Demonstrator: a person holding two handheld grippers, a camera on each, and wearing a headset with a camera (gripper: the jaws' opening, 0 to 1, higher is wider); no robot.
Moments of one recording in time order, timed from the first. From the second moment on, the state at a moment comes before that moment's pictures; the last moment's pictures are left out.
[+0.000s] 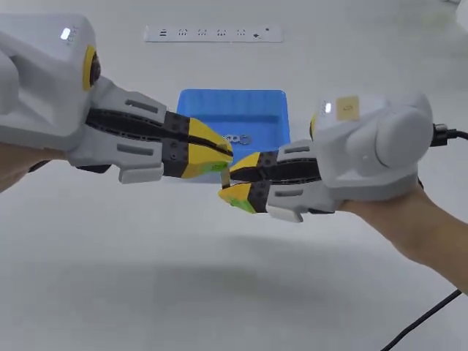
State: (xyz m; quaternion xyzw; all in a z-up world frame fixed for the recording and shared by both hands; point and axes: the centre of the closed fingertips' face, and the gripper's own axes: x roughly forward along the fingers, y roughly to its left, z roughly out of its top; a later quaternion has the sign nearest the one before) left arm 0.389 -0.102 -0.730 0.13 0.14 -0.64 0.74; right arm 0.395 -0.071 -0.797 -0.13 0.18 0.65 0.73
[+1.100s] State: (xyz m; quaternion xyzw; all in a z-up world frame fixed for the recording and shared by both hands) left arm 0.395 -0.100 -0.750 0.12 0.16 -0.65 0.74; right arm 0.395 -0.068 -0.820 -0.16 0.19 0.65 0.72
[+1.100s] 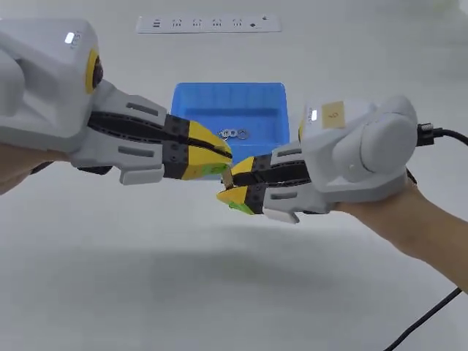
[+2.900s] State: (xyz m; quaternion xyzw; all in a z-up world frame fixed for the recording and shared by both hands) left arm 0.415 -0.095 -0.789 0.14 0.19 -0.63 0.74; right arm 0.414 -0.064 -0.861 -0.19 0.21 0.63 0.72
